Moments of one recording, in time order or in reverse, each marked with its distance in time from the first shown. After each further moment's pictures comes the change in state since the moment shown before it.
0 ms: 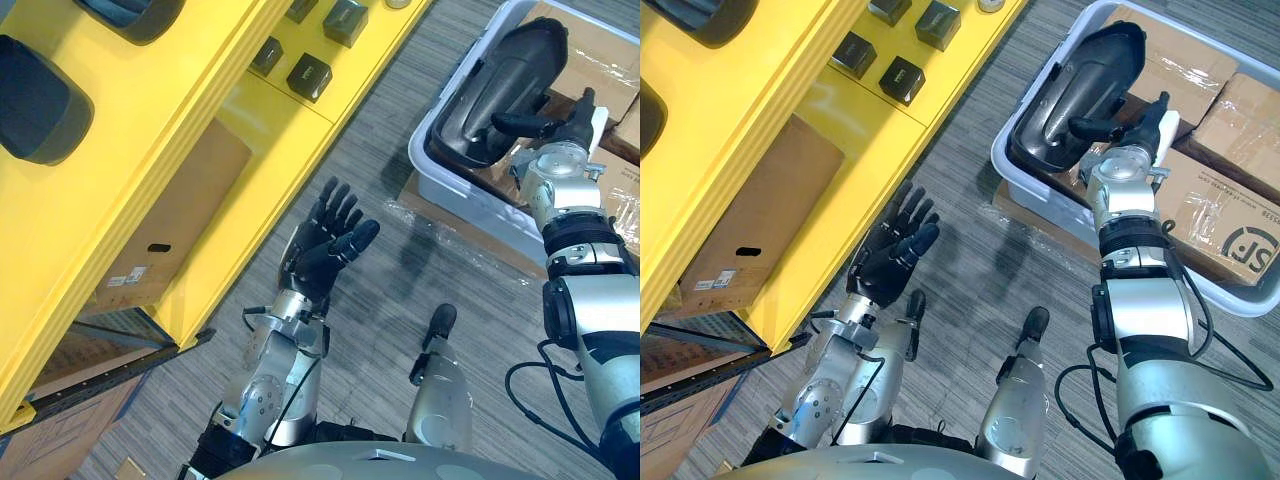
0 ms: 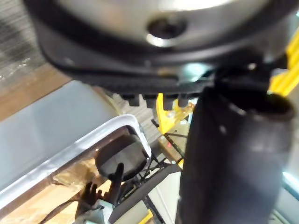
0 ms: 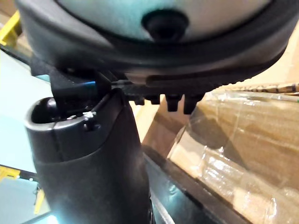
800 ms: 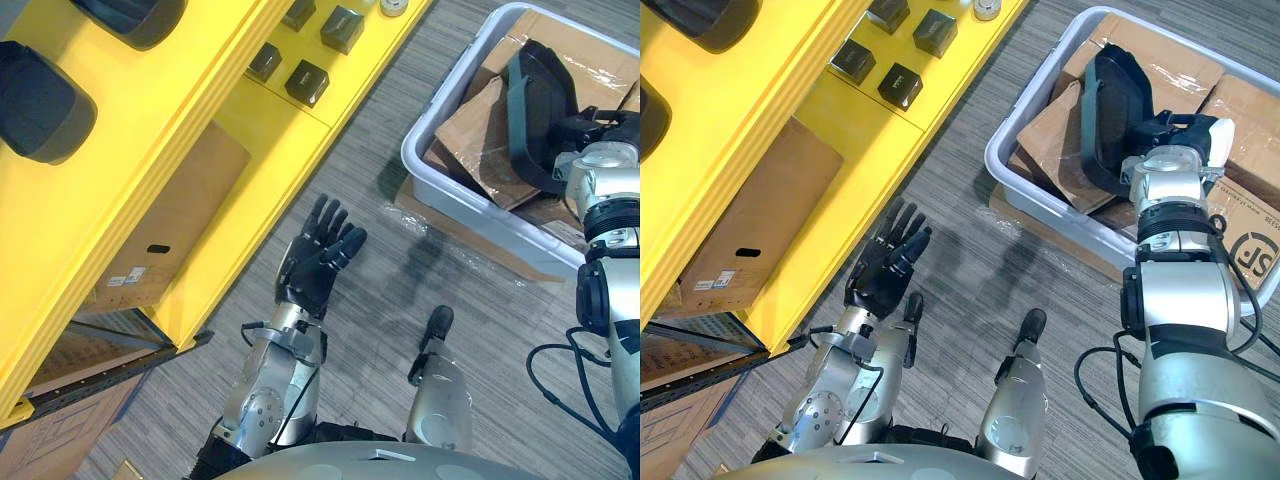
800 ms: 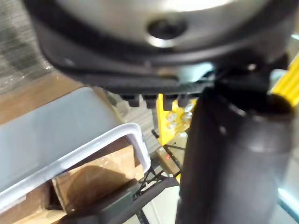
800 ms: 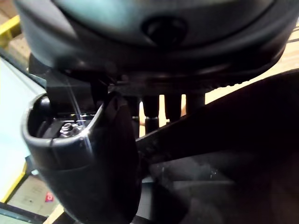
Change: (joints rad) left arm 0.062 0.020 0.002 0.016 -0.065 -0.046 0.018; right arm -0.095 -0.133 0.015 0.194 -0.089 0.110 0.061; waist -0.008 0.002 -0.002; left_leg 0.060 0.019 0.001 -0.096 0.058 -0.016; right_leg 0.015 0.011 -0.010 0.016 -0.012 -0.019
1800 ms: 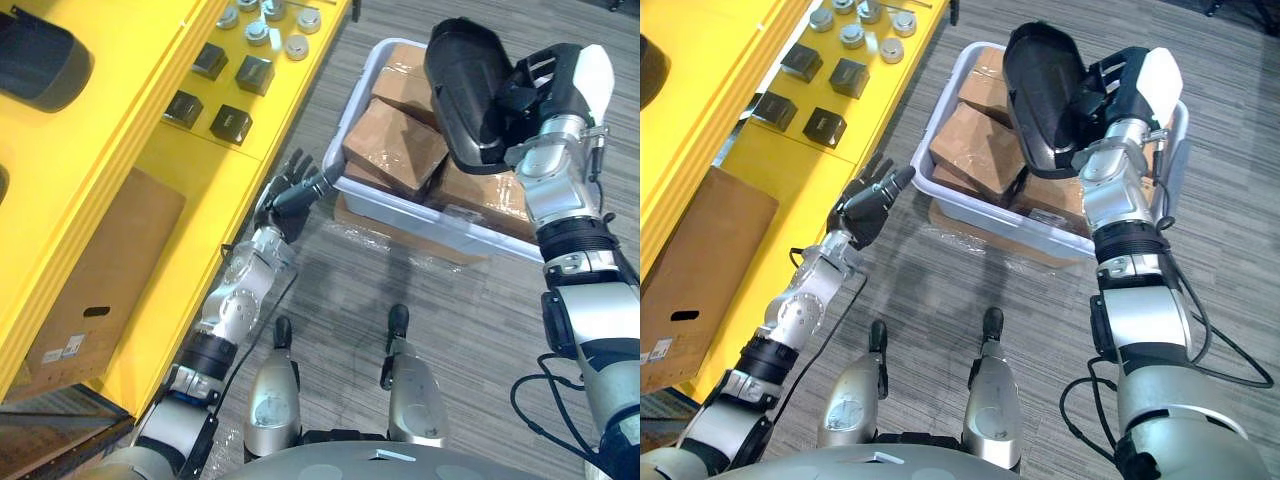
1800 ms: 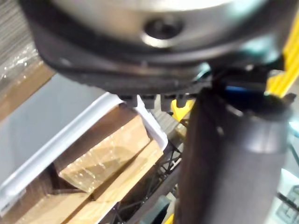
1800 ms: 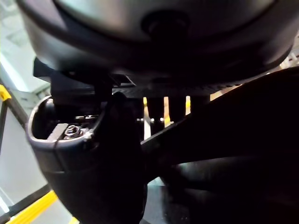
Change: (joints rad) left arm -0.566 0.119 0.199 0.309 -0.128 0.257 0.199; right arm 0.152 0.152 0.053 -0.371 -0.517 -0.214 0.004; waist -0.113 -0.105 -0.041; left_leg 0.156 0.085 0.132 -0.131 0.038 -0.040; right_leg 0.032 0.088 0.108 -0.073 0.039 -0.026
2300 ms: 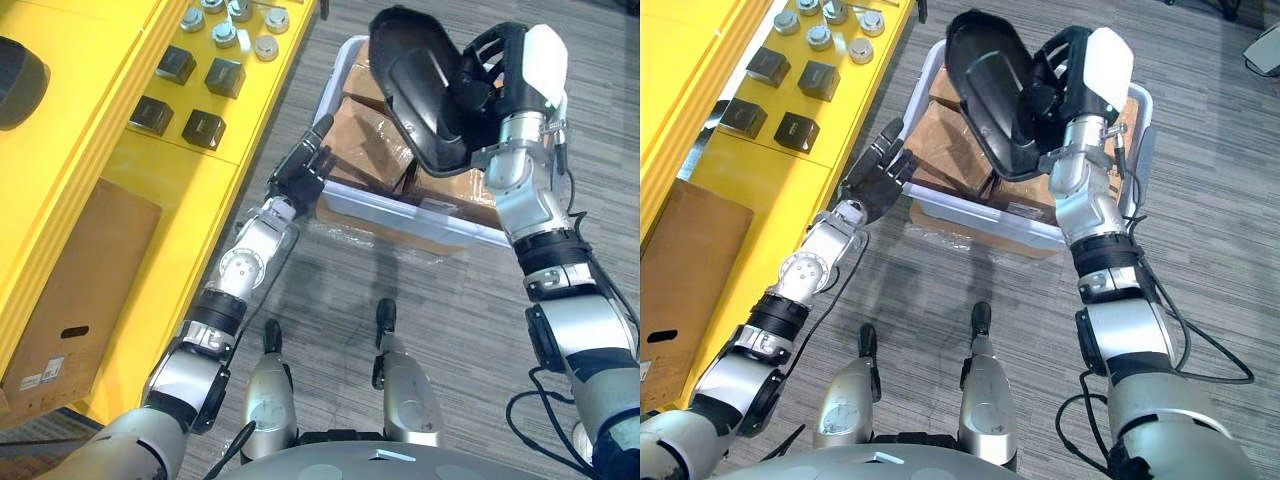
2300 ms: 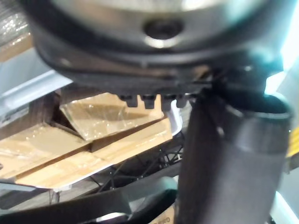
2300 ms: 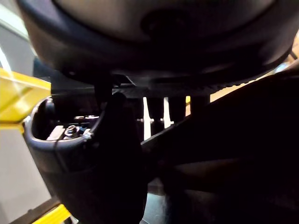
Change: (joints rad) left arm -0.196 -0.015 0.004 0.162 -0.350 0.050 0.015; right arm 0.078 0.058 0.077 -0.174 -0.116 -0.145 -0.012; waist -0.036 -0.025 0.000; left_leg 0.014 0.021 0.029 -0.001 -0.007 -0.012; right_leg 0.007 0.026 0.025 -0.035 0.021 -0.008
